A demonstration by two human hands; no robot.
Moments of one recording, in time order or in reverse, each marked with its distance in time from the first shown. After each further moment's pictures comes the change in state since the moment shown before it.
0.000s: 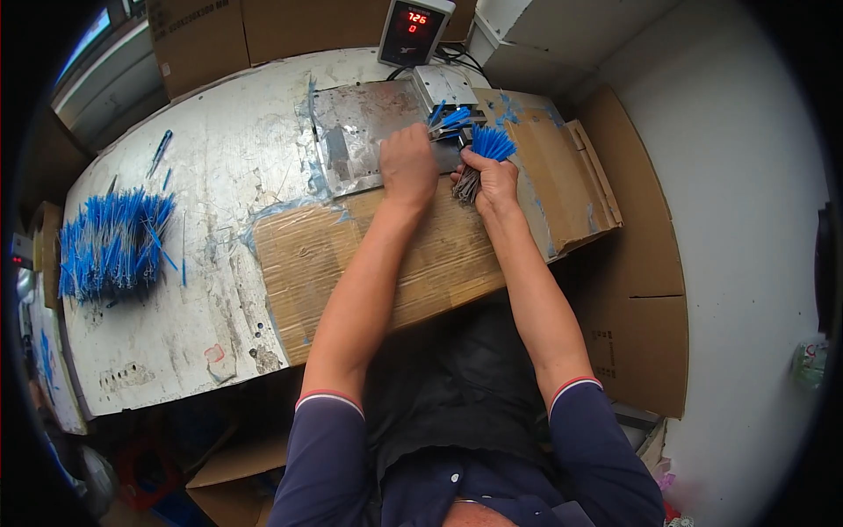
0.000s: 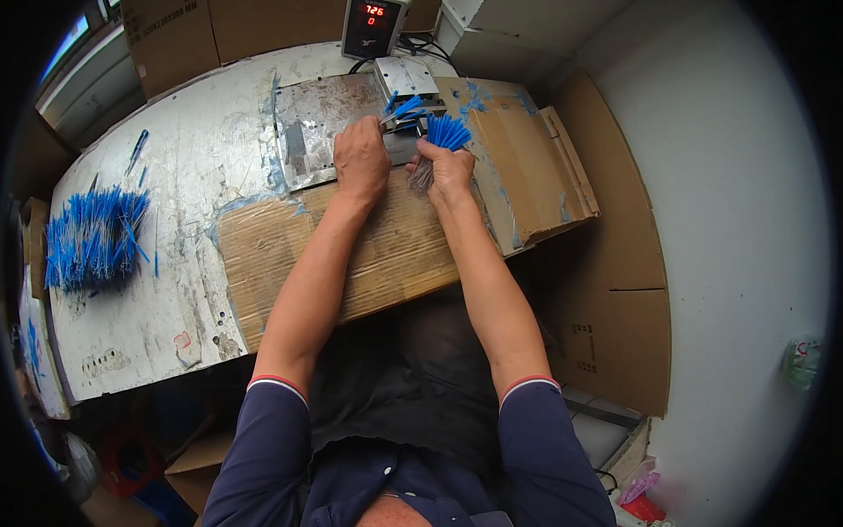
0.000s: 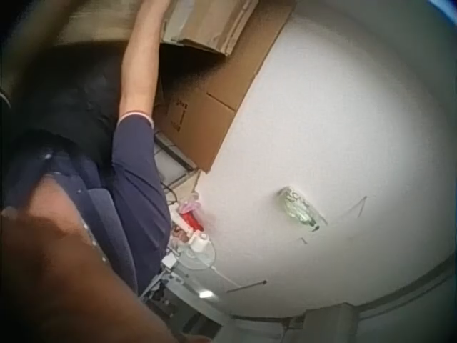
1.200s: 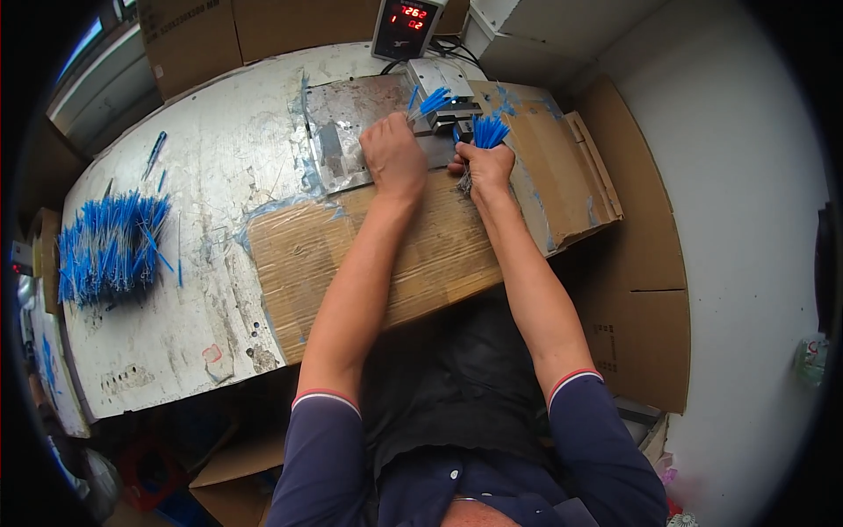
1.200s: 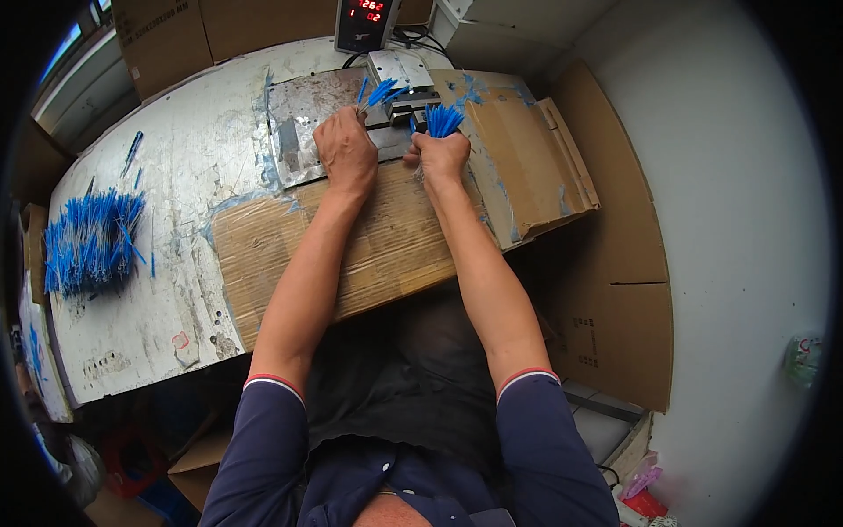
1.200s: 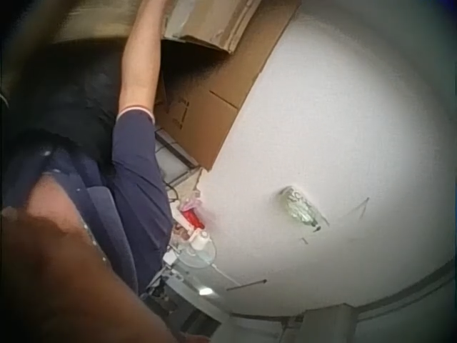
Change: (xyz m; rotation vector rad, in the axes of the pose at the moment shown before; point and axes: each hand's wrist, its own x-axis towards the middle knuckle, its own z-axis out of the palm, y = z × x) left_hand 0.006 -0.005 0.000 -0.008 0.213 -0.021; right_hand 0.014 0.007 0.005 -0.258 0.072 -0.204
